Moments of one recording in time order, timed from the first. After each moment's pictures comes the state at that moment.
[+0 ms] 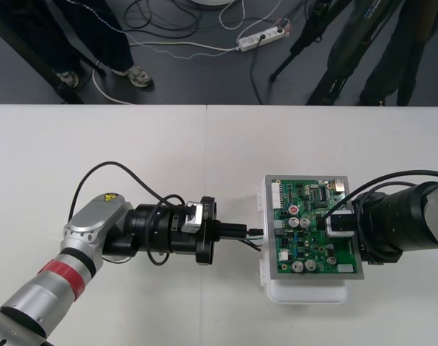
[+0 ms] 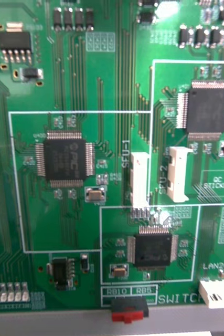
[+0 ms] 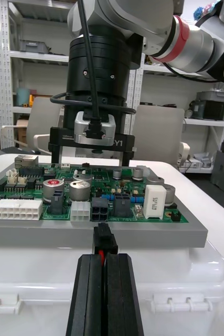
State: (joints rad) right arm -0.09 -0.68 0.14 -2.12 2.43 -1.57 -0.47; left arm -0.44 0.26 -0.39 -0.92 -1.01 -1.41 -0.61
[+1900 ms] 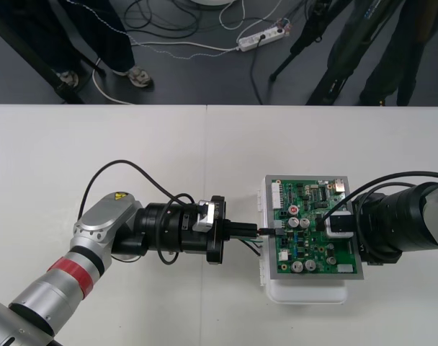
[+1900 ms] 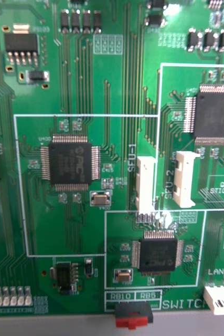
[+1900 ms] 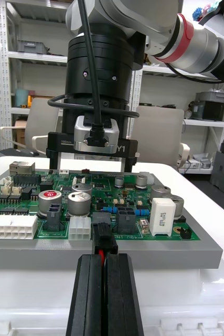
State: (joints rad) right arm -0.09 -0.68 0.14 -2.12 2.43 -1.57 -0.47; left arm -0.46 0.24 -0.42 -0.92 -1.00 -1.37 -0.61
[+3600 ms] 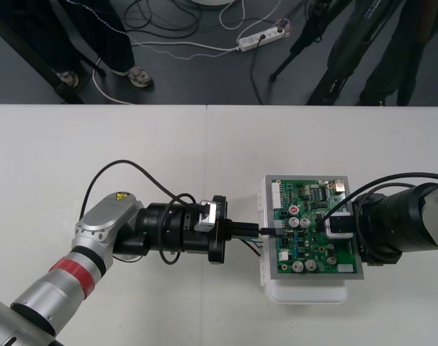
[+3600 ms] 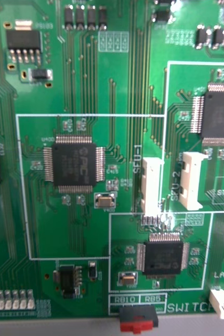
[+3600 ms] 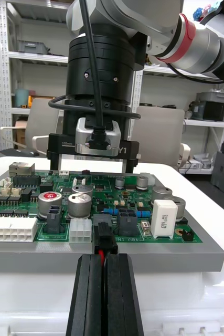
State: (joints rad) right arm -0.09 -0.68 0.15 -2.12 2.44 -1.57 -0.47; left arm -0.46 0.23 -0.42 -0.92 -1.00 -1.37 -0.61
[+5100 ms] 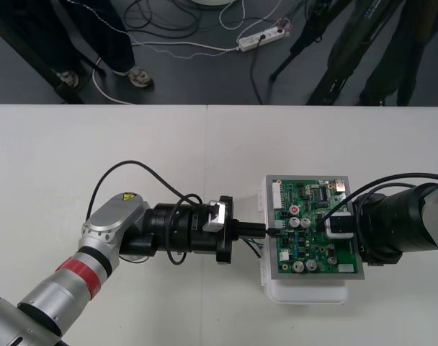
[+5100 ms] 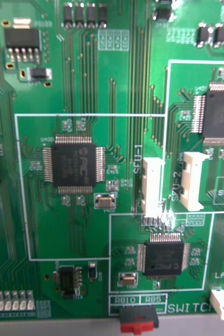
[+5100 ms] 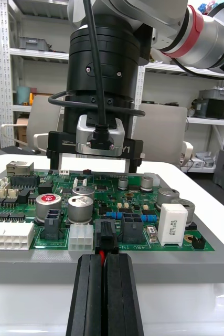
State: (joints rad) right arm -0.08 -0.68 0.15 -2.12 2.44 -1.57 -0.47; left arm -0.47 0.21 -0.43 -0.92 -1.02 -1.33 -0.61
